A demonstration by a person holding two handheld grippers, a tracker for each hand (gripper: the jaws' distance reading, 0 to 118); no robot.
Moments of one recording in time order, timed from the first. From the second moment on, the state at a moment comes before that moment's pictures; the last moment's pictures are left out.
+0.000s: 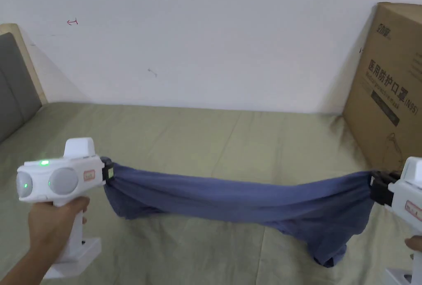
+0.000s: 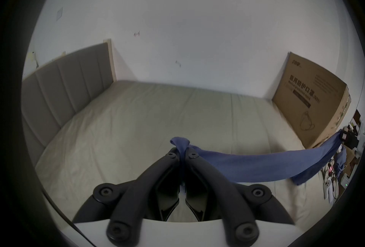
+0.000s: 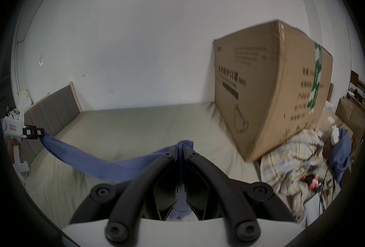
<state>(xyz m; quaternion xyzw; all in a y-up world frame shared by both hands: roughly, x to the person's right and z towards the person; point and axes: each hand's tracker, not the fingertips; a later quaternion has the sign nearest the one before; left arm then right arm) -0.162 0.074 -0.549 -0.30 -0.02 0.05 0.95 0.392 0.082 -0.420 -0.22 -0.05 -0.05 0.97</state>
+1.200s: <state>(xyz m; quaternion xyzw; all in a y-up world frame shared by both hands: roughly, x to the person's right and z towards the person) -0.248 -0.063 -0.240 -0.45 0.01 0.05 0.89 0.360 -0.056 -0.101 -0.40 -0.05 -0.14 0.91</state>
